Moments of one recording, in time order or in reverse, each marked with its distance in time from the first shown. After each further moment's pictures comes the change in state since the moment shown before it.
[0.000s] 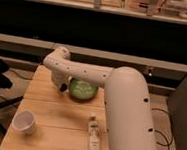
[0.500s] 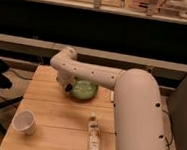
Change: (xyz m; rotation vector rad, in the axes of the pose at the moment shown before) arm -0.022 0.021 -0.006 0.003 0.007 0.017
